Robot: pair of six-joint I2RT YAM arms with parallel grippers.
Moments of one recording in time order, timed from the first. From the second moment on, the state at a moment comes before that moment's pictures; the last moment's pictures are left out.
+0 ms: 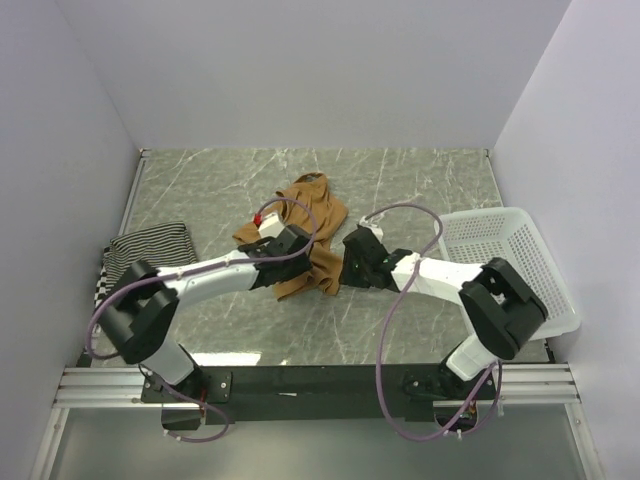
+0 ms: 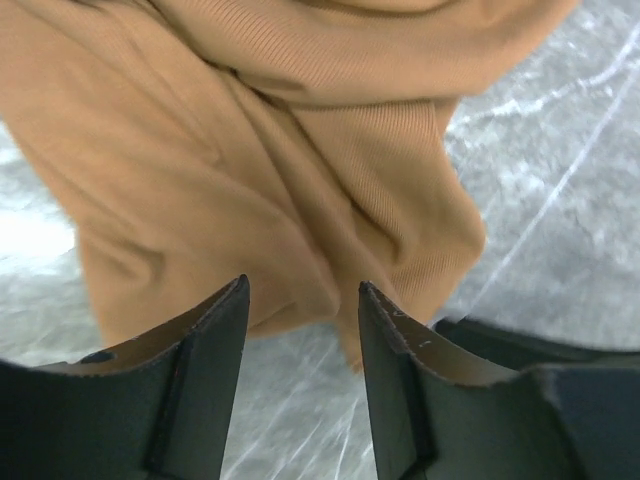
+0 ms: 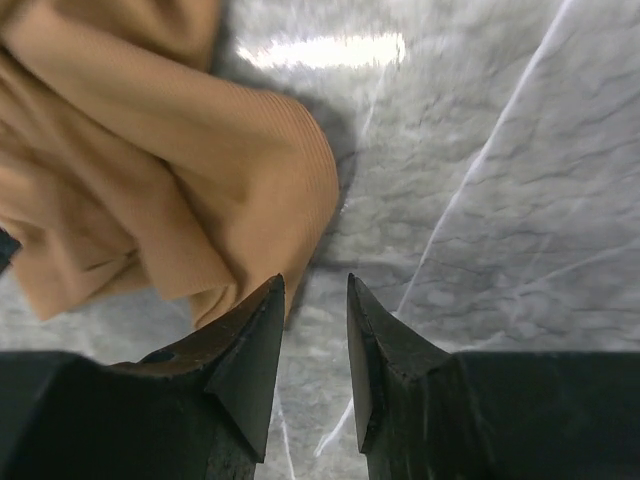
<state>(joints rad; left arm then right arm) -0.80 1.52 0.91 -0.30 -0.37 -1.13 0.71 1.53 0.79 -0.19 0.13 0.78</state>
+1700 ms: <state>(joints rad) -0.64 0.56 0.29 -0.50 -0.23 -1.32 0.55 1.28 0.64 -0.44 0.31 0.69</state>
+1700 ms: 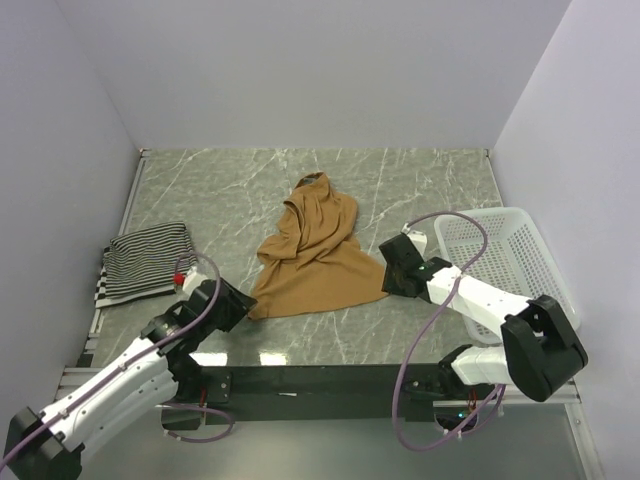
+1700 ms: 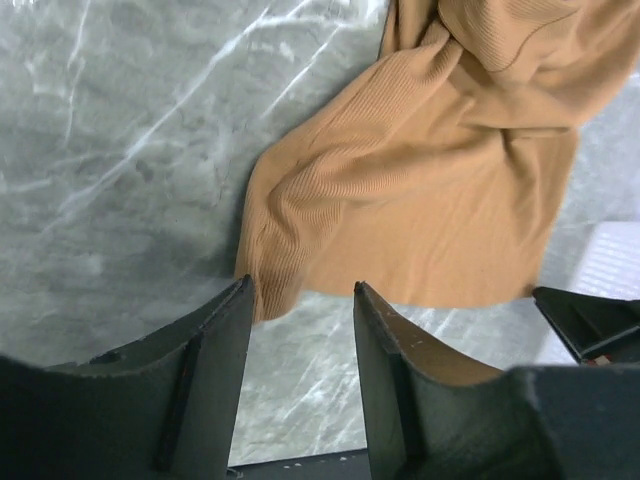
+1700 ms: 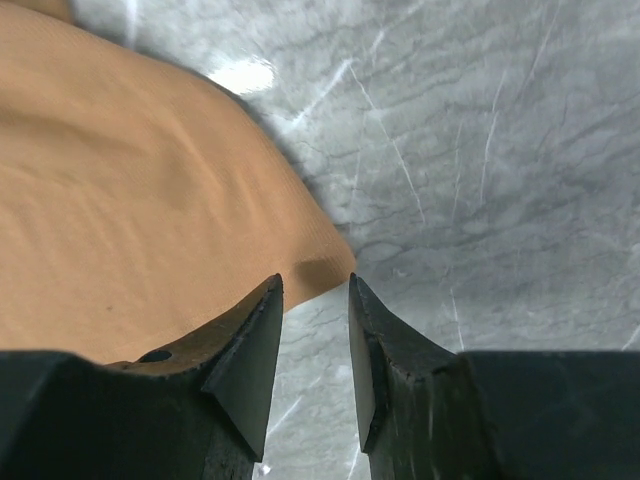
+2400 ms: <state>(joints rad) -0.64 0.79 0.37 -0.54 -0.27 -1.20 0.52 1.41 0.68 -0.43 0.30 0.72</state>
